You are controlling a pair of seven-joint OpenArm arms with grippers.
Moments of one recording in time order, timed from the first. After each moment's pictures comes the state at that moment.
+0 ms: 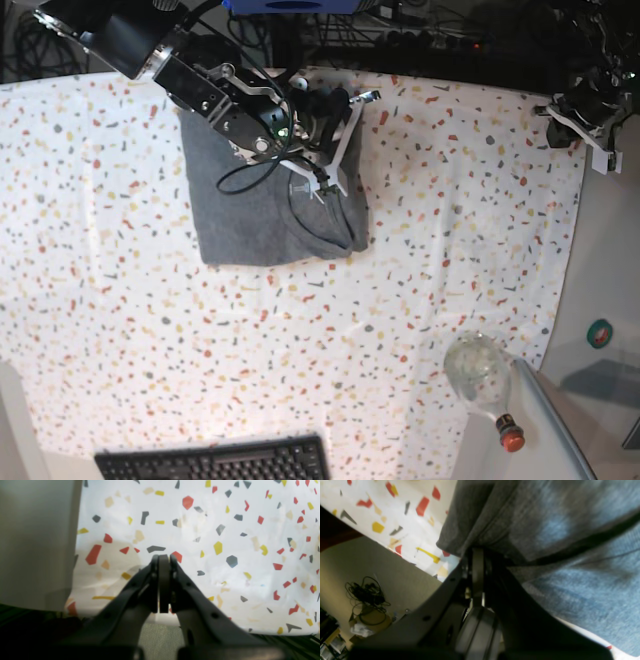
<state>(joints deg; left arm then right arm) 18.5 -15.6 -43.5 77.1 -17.9 -40.8 38.5 4.0 6.0 -51.9 83.9 30.1 -22.2 -61.1</state>
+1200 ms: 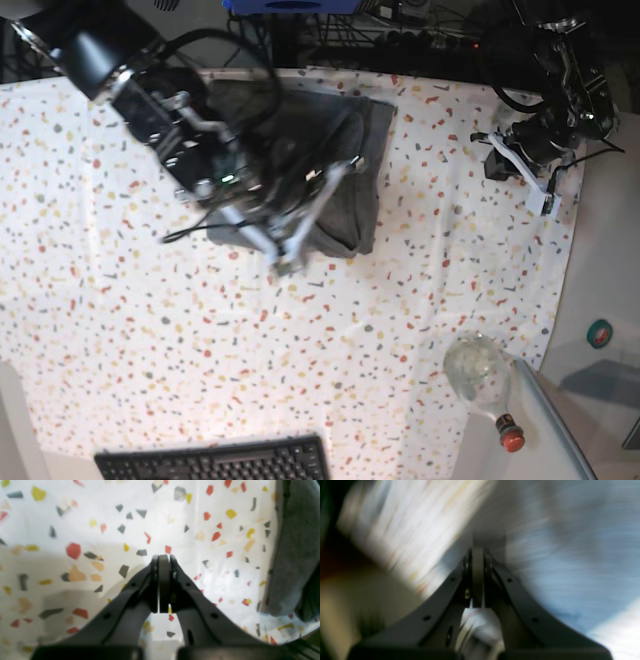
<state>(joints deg) 12.8 -11.0 -30.9 83.1 -17.9 -40.8 47.3 5.7 11.6 -40.7 95.3 30.8 -22.1 -57.2</state>
